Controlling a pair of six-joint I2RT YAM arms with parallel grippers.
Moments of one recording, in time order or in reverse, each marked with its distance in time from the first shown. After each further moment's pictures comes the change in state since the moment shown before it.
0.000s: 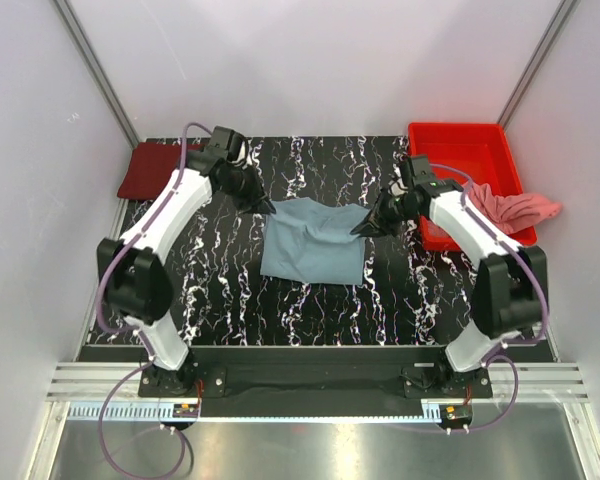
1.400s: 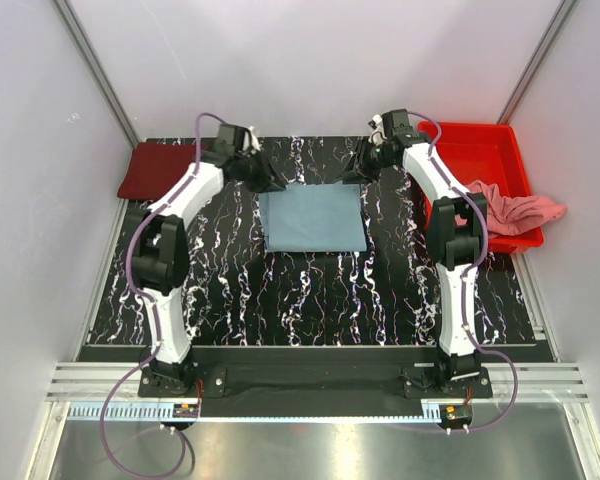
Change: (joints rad) left arm 0.087 0.290 0.121 0.392 0.114 0.072; right arm -0.056 0.704 0.864 -0.027 -0.029 -0.245
